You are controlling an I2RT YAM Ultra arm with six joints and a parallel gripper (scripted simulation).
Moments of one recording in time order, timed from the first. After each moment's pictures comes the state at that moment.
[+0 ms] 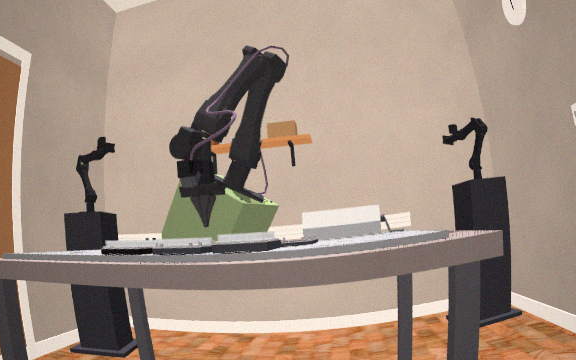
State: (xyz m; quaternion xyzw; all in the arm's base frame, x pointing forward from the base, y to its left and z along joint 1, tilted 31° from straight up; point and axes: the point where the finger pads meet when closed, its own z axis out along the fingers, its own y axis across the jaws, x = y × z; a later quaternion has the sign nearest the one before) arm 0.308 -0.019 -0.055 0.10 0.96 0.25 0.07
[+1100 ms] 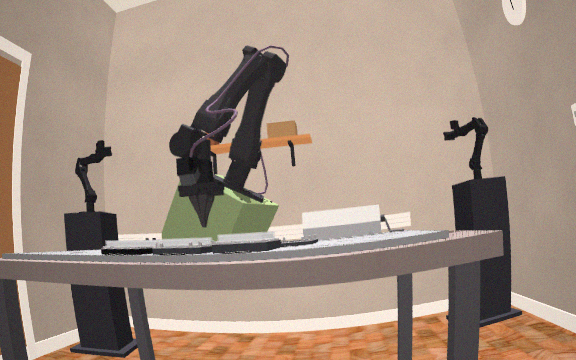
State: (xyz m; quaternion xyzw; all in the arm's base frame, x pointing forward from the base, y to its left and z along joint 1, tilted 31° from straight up) arm 0.319 -0.023 -0.054 0.10 0.96 0.25 0.09
